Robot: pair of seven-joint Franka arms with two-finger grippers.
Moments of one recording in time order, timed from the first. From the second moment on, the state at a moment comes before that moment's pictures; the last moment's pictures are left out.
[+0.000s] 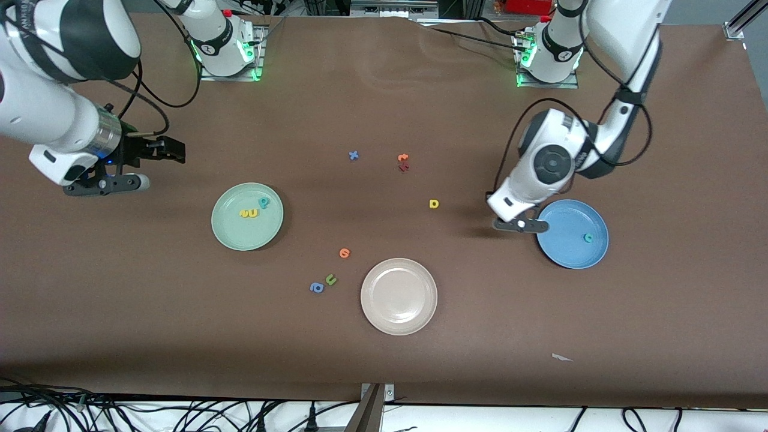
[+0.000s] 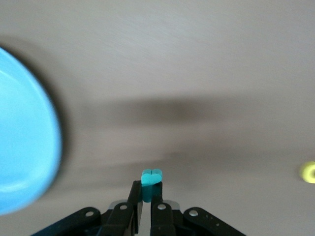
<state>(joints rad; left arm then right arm) -0.19 0.39 -0.13 -2.04 0.04 2.29 -0.25 0.00 0.05 0.14 -1.81 0.01 1.68 0.03</state>
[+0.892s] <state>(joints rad) 0.04 0.43 -0.14 -1.99 0.12 2.28 -0.09 -0.05 0.00 0.08 -1.71 0.01 1.69 -0.04</state>
